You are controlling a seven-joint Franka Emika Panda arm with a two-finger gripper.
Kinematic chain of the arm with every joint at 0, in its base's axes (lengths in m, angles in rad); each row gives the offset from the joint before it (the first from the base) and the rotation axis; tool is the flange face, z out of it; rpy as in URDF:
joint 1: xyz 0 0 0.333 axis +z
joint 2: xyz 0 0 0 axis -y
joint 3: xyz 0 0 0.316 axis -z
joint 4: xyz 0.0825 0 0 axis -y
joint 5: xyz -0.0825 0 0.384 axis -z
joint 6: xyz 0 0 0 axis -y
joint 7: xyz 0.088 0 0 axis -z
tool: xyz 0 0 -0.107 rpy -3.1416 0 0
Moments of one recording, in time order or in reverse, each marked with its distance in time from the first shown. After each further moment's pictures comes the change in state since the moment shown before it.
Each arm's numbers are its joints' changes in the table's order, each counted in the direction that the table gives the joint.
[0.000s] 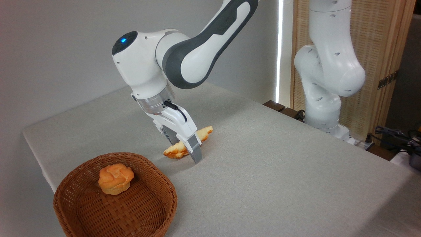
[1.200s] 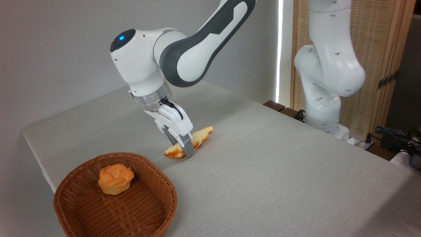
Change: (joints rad) arm -0.007 -0.003 0.016 0.008 0.009 0.008 0.000
